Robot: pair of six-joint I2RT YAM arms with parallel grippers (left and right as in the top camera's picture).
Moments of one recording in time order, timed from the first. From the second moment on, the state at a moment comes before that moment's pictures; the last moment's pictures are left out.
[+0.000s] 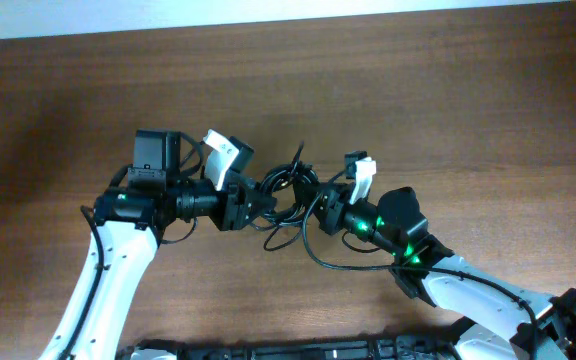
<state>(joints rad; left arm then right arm) -0.16 1.30 0.97 -0.71 0.92 0.29 0.55 1.33 0.34 0.79 -0.34 0.76</state>
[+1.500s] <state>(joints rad) -0.15 1.42 0.97 -0.67 0.66 -0.02 0.38 1.34 0.36 0.58 -0.23 0.76</state>
